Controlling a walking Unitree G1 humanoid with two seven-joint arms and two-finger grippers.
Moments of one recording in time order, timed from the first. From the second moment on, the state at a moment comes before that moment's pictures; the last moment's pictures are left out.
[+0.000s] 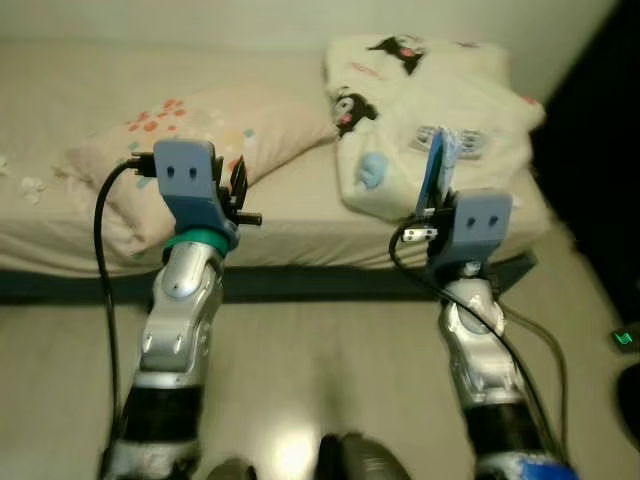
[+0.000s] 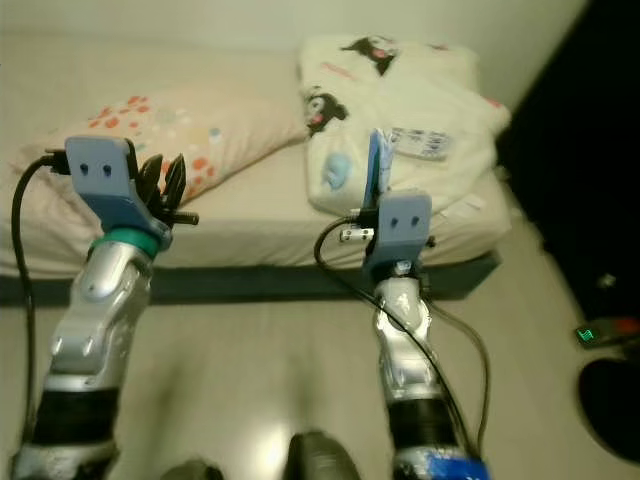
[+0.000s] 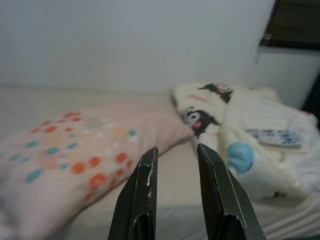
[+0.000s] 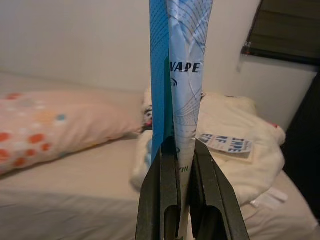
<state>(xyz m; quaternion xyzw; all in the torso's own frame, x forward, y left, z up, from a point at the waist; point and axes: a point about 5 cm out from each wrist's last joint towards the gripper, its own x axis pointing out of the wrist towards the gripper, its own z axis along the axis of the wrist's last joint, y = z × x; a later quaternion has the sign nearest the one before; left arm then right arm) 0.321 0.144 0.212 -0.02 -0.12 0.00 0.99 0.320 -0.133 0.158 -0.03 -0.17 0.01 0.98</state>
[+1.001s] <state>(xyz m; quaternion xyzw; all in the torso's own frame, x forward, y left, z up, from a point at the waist) 0.320 0.147 0.214 0.00 -0.13 0.00 0.99 0.320 -0.123 0.163 -0.04 -0.19 0.03 0.98</state>
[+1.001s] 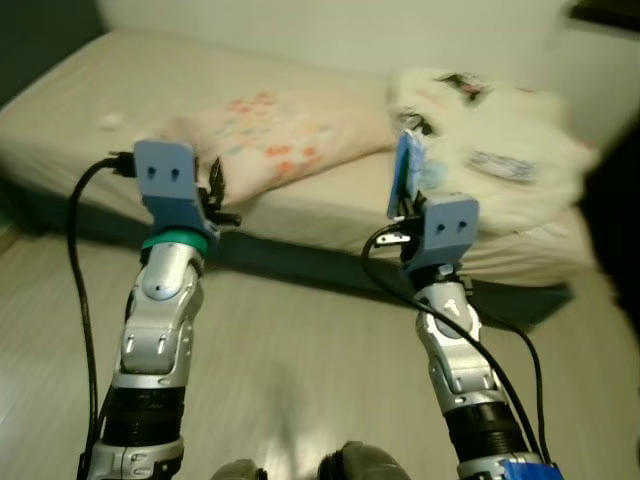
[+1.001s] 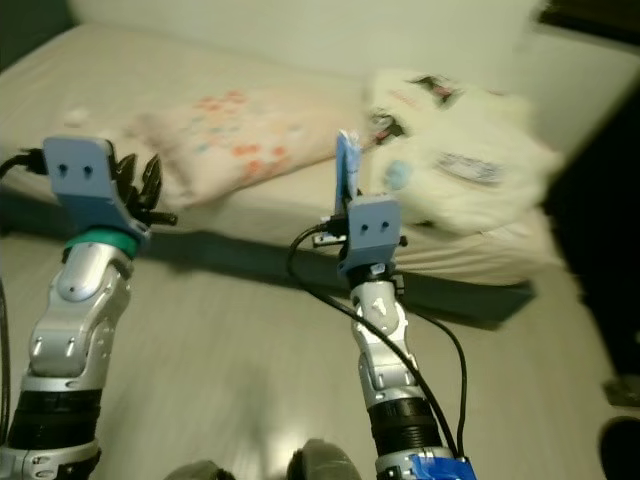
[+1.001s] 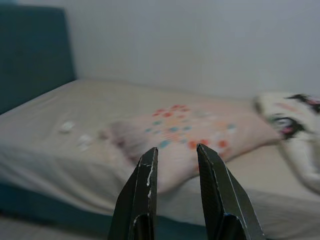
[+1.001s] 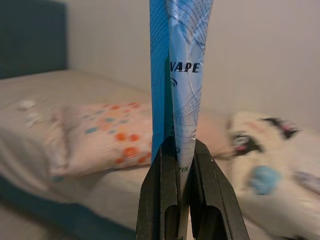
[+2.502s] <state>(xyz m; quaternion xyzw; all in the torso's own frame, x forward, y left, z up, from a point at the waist) 0.320 0.150 0.199 0.00 -0.10 0.00 0.99 0.320 -0.112 0.158 -0.06 -0.18 0.07 0.98</state>
